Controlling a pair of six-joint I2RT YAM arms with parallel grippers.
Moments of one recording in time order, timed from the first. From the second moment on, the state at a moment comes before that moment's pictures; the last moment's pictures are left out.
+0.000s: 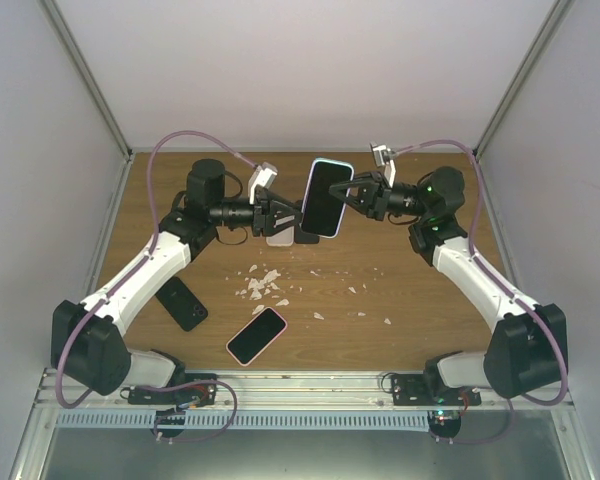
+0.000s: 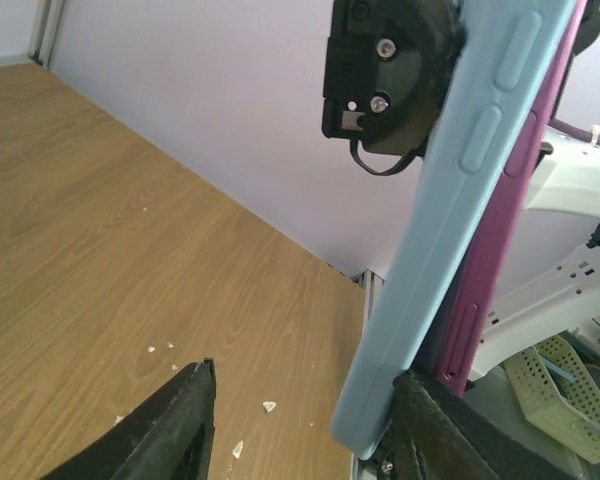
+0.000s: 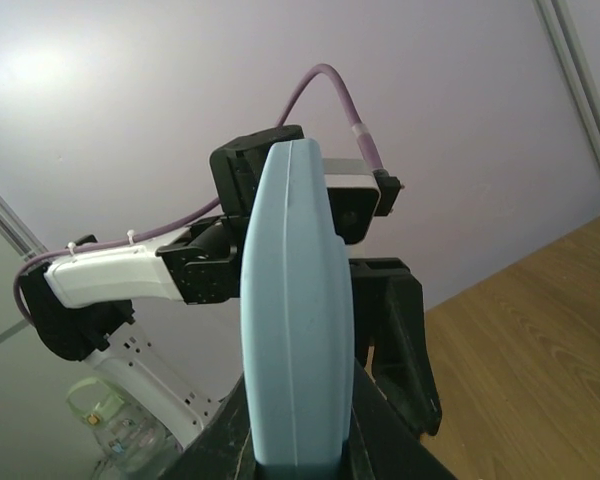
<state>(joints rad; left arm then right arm) -0.41 1.36 1.12 -0.06 0.99 -0.32 0.31 1.34 1.00 0.69 -1.17 0.85</state>
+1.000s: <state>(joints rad) -0.40 1.37 1.13 -0.13 1.10 -0.23 0.37 1.31 0.99 0.51 -1.22 0.70</state>
